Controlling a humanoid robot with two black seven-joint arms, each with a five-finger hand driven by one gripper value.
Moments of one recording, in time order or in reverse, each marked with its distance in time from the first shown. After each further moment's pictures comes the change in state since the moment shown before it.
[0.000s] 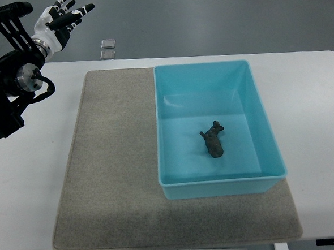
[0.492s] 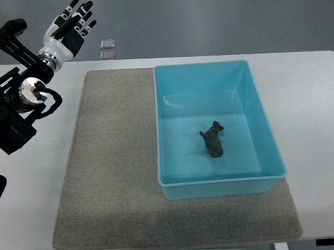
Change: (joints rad) left arm 0.112 -0.051 -0.217 0.000 -0.055 -0.193 -0.014; right arm 0.000 0.000 0.000 0.000 0.000 0.000 0.000
